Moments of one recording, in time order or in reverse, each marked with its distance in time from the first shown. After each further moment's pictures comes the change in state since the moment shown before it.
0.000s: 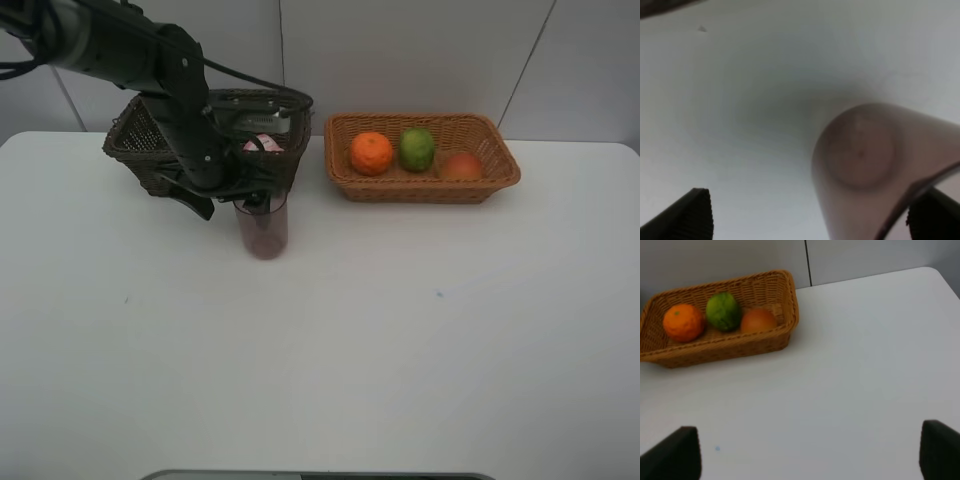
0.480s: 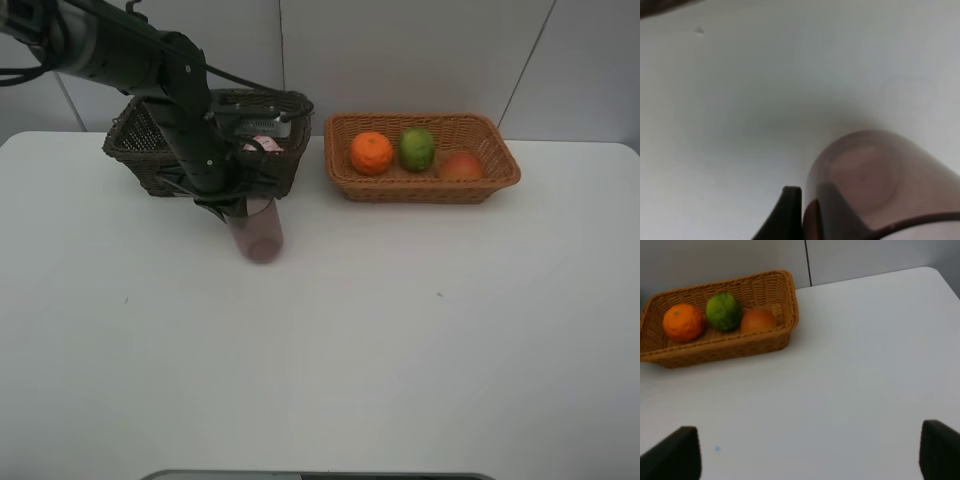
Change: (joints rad) left arm 0.000 0.010 0.000 -0.004 -0.018 0.000; right arm 0.000 0.000 0.000 0.000 0.000 0.000
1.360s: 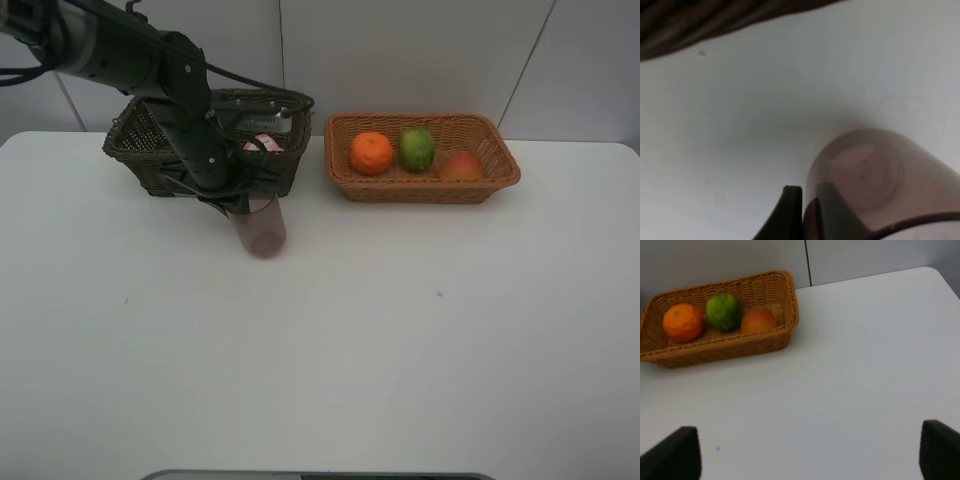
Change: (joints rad) left arm 0.000 0.000 0.000 0.000 -0.032 0.000; right arm 0.000 0.000 0.000 0.000 0.000 0.000
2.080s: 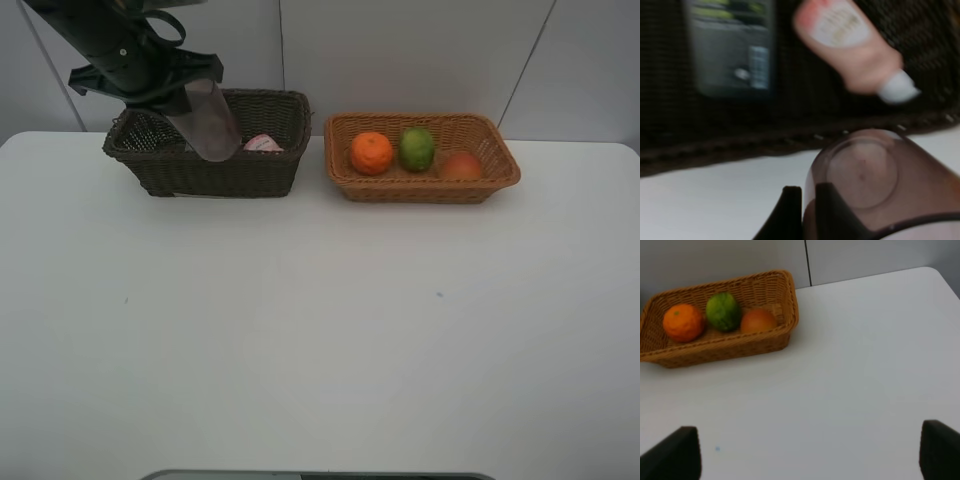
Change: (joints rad) left arm 0.177 -0.288 0.001 0.014 0.015 -0.033; right arm 0.000 0.000 0.000 0.000 0.000 0.000
